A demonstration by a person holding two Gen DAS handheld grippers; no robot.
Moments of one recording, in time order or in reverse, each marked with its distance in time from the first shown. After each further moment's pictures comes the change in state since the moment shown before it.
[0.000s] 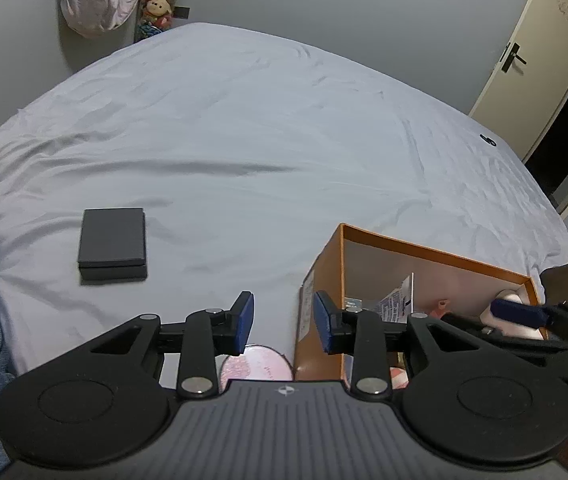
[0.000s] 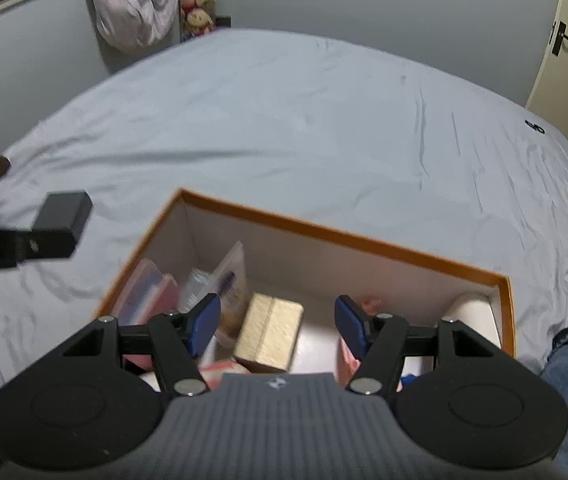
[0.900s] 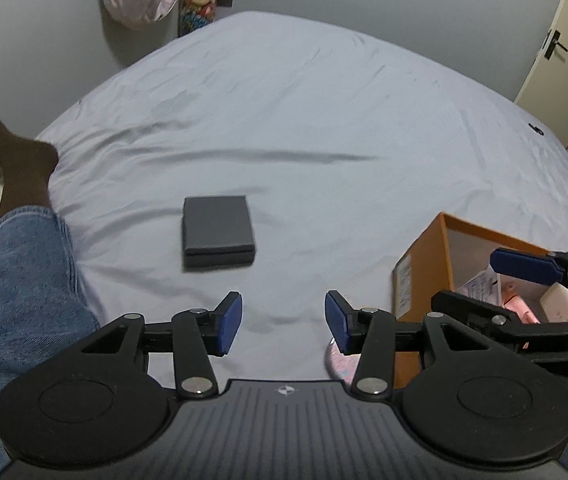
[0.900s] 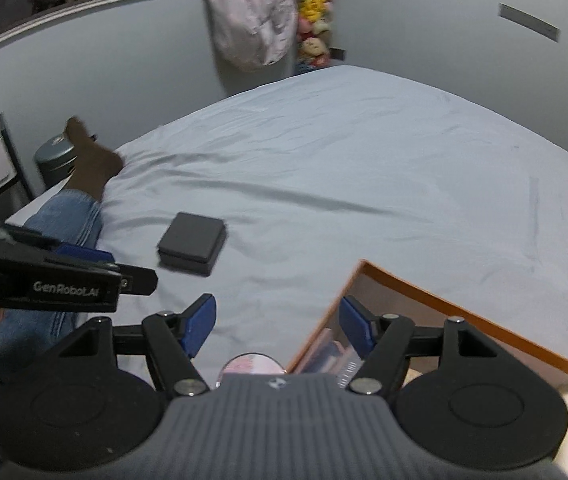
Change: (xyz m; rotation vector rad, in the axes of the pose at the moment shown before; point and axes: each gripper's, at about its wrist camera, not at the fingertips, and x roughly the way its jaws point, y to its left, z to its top) left arm -0.022 0.069 0.006 -0.003 0.067 0.131; right arm -0.013 0.090 0.028 -0.212 -0.079 0.266
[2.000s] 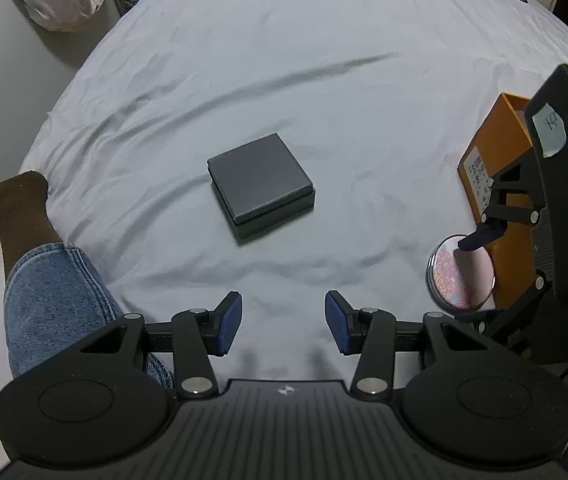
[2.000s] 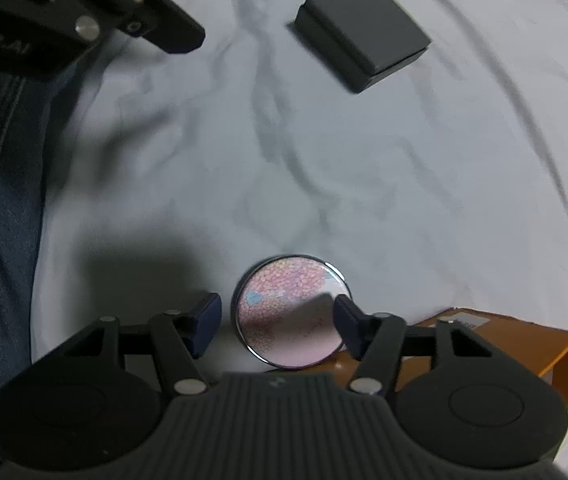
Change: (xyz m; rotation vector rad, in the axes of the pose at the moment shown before) left arm 0.057 0.035 0.005 0.337 0.210 0.070; right arm 0.157 0.066 -0.026 -0.679 0.659 0.202
